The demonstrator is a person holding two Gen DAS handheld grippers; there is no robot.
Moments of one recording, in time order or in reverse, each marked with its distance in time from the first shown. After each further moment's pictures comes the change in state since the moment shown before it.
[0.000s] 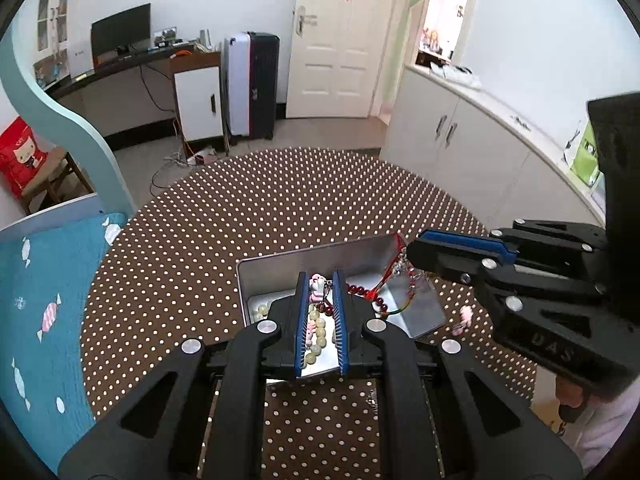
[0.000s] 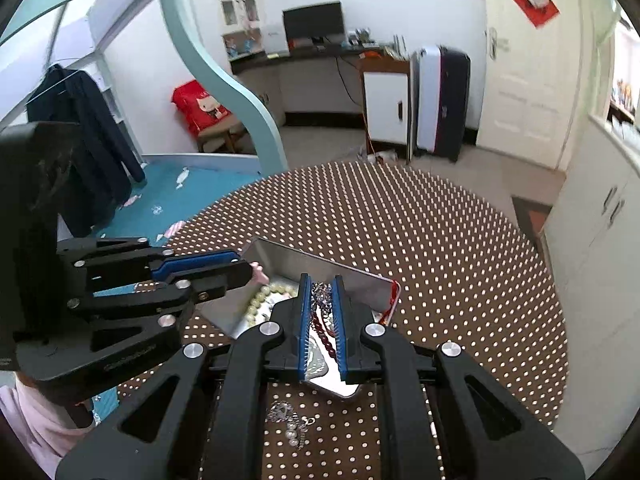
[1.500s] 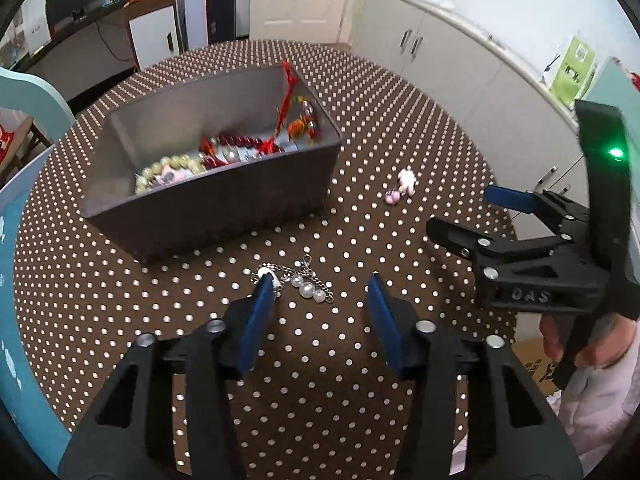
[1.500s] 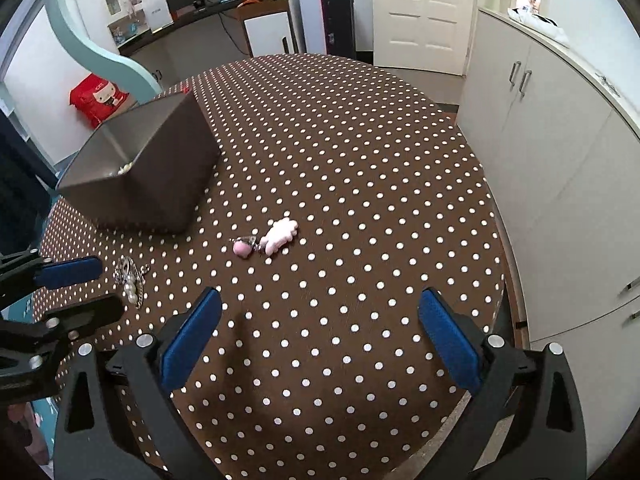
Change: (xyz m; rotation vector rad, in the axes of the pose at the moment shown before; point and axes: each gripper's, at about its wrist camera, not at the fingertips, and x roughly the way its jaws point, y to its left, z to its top) left arm 0.039 -0.078 -0.083 0.061 0.260 -0.070; right arm -0.009 -0.078 -0.142 0.252 0.157 -0.270
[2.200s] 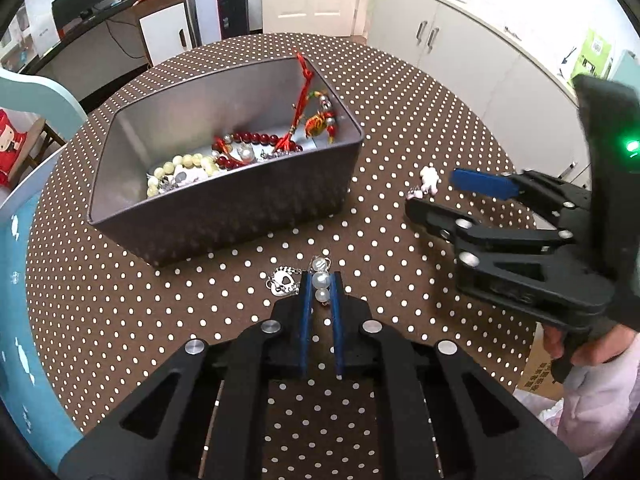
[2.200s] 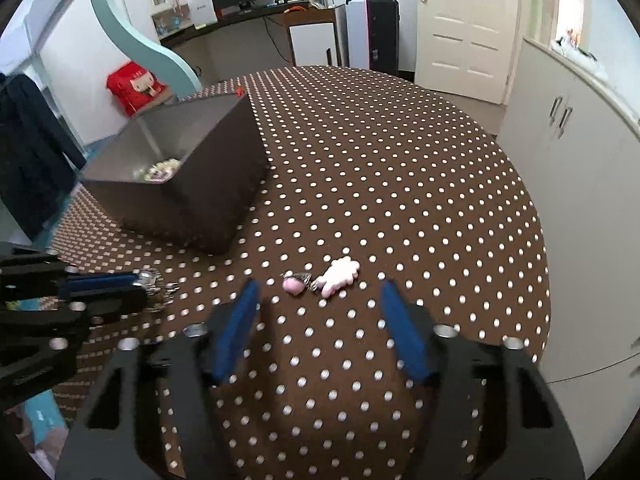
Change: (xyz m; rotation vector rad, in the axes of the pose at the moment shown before) left arm 0.001 0.008 -0.002 -0.005 0.014 0.057; right arm 0.015 0.038 0.019 -0.129 -0.060 0.060
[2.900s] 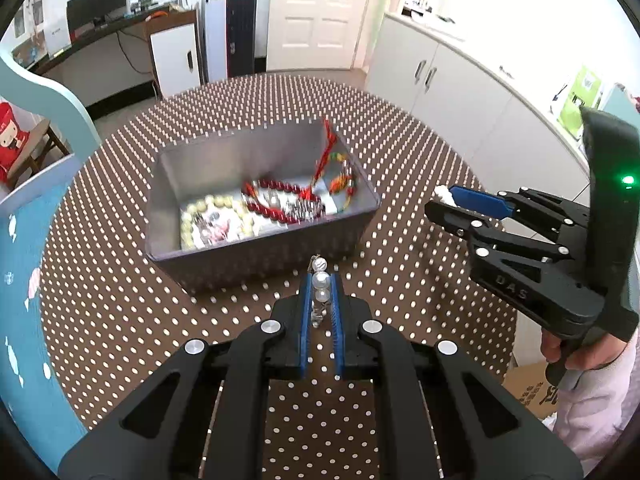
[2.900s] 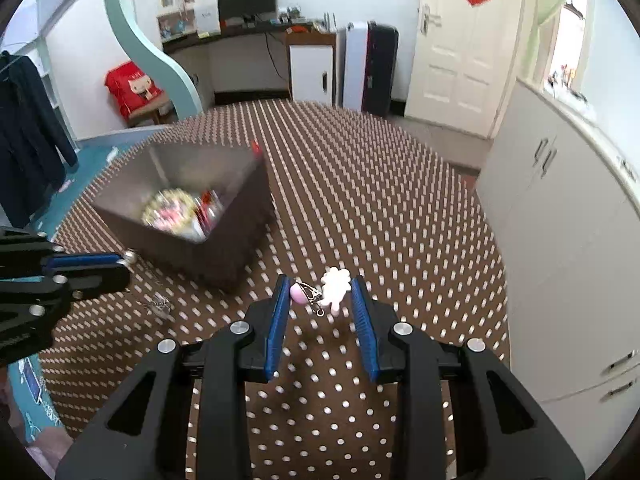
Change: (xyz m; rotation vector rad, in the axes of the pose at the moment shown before) left arm -0.053 0.023 0.004 -0.037 -0.134 -0.034; right arm -0.031 0.018 0.028 -0.068 -0.082 -0.058
